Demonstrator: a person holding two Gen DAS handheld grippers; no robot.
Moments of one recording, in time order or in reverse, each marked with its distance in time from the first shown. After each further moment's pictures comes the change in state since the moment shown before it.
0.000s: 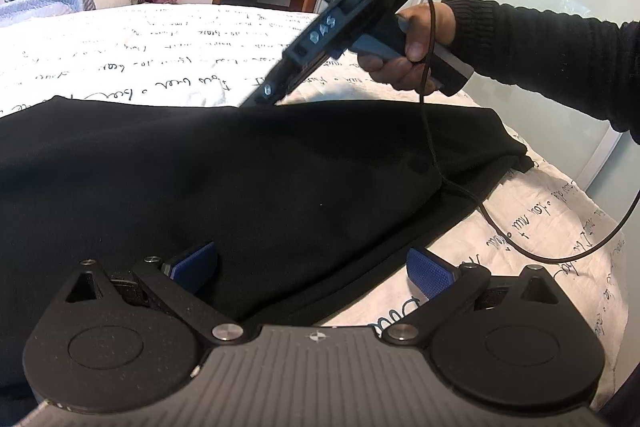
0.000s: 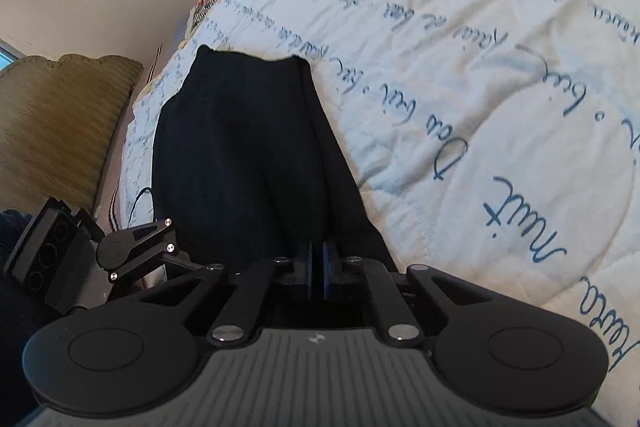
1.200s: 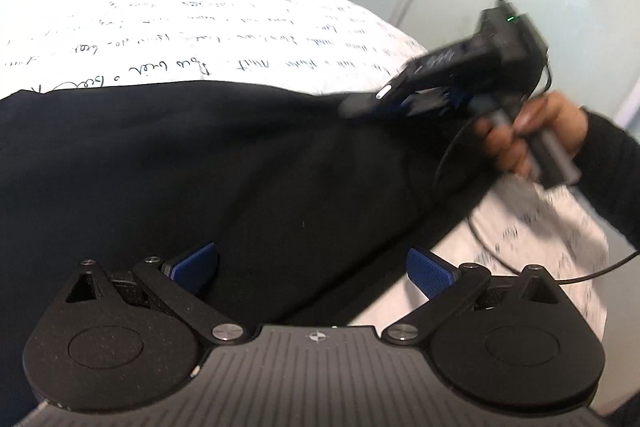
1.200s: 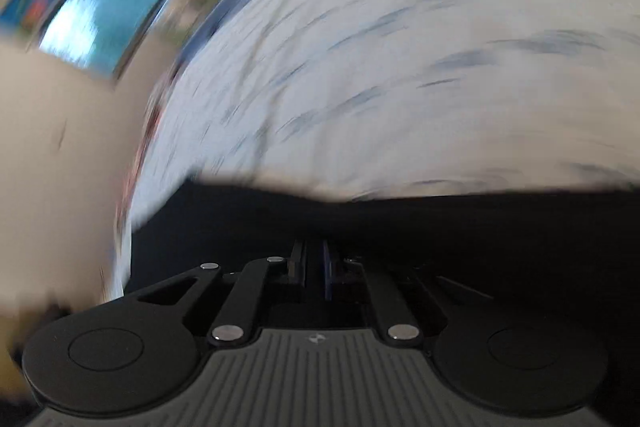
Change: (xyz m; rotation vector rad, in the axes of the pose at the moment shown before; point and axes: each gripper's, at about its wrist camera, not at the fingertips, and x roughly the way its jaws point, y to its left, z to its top) left arm 0.016 0.005 0.026 -0.030 0.130 -0.063; right arm -0.083 -0.011 -0.172 0.650 -0.586 -0.214
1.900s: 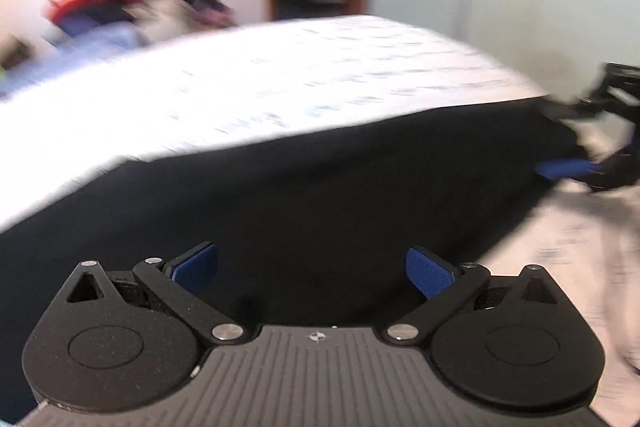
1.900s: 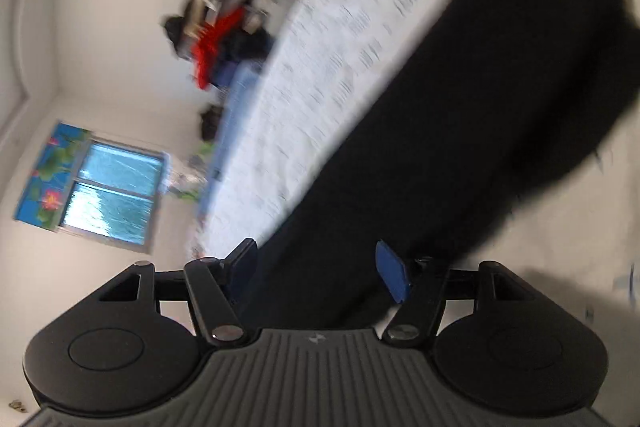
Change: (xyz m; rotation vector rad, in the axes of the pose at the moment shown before) left arm -0.018 -0.054 -0.009 0.159 -0.111 0.433; right arm -0.118 -0.027 -0.134 0.366 -0.286 0.103
